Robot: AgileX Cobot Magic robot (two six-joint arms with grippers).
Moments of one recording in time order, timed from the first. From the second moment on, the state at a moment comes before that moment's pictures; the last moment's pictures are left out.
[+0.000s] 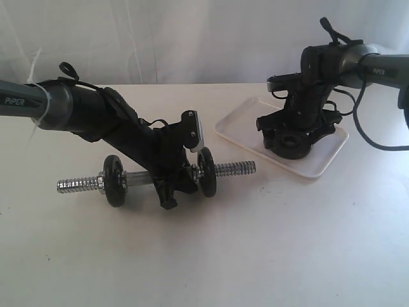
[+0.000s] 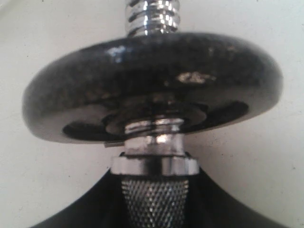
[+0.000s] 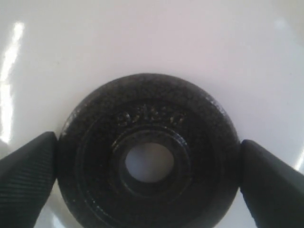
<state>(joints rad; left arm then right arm) -0.51 2.11 -1.39 -0.87 0.60 1.70 0.19 2.35 -1.86 0.00 0.86 0.06</state>
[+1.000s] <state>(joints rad) -0.51 2.11 -1.39 -0.88 0.59 1.70 -0.05 2.20 -1.49 1.18 1.05 -1.01</state>
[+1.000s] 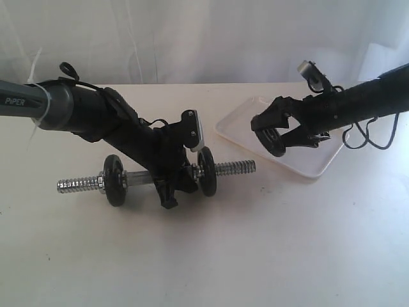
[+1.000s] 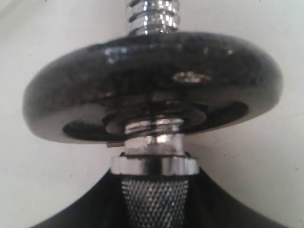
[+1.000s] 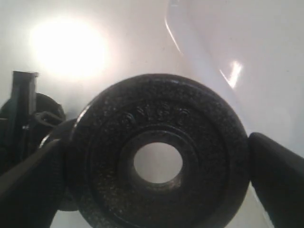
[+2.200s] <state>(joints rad) -0.50 2.13 -1.43 -1.34 0.35 2.11 -0.12 2.19 -1.45 1.37 1.18 -1.10</state>
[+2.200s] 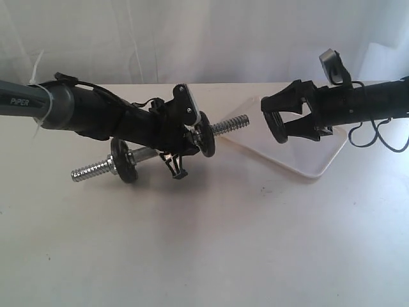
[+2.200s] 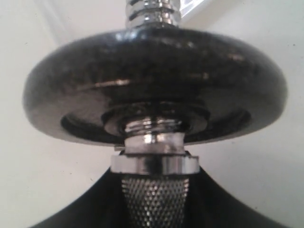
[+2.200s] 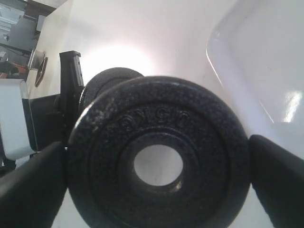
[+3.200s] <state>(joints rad) -0.50 2.09 -1.45 -1.31 0.52 2.11 -0.11 2.12 -1.45 1.36 1.18 -1.05</state>
